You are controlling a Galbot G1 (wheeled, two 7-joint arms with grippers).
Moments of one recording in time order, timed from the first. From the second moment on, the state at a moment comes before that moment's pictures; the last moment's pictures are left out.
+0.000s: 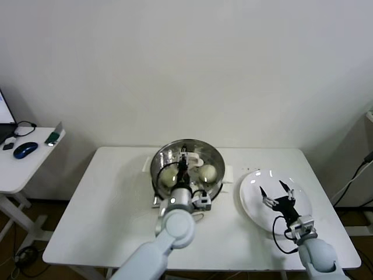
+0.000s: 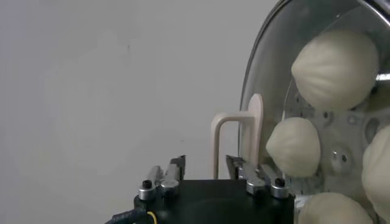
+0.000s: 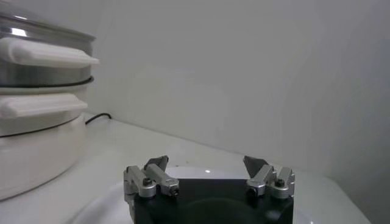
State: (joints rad) left arm 0.86 -1.36 0.20 -1.74 1.40 0.74 0.23; right arm -1.21 1.16 0.58 1.45 0.19 0.12 -0.24
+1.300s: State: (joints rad) left arm 1.38 -1.28 -0.38 -2.11 0.44 0.52 -0.16; right arm -1.25 1.17 0.61 1.54 0.20 0.05 -0.24
